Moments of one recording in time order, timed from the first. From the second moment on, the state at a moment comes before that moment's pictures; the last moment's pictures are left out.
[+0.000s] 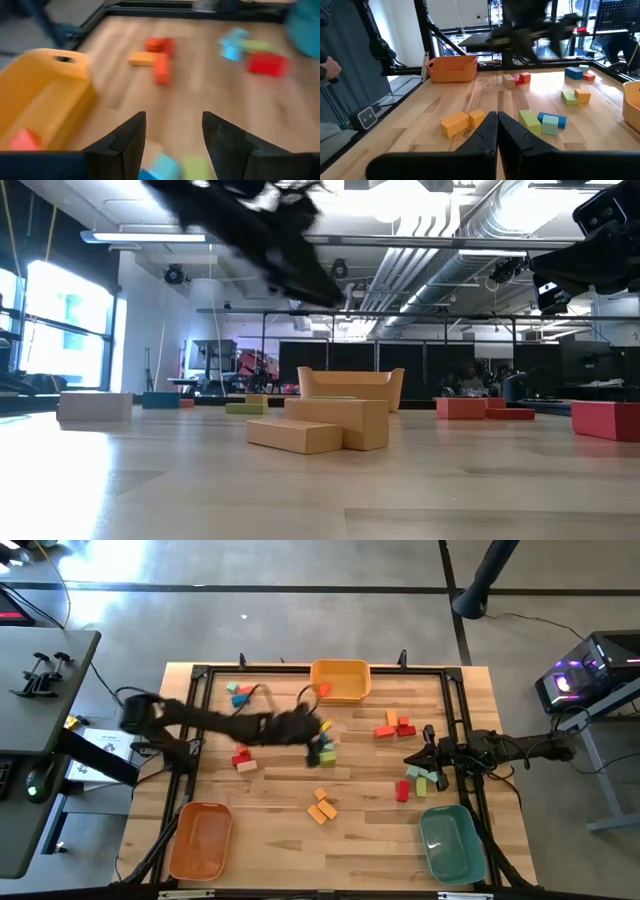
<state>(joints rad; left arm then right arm) 0.02 1.60 0.94 0.14 -0.23 -0.01 0.15 0.02 0.05 -0.10 0.02 0.08</state>
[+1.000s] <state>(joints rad) -0.30 1.66 0.72 0.31 -0.37 0.05 0.19 0.40 0.05 0.57 0.27 0.42</state>
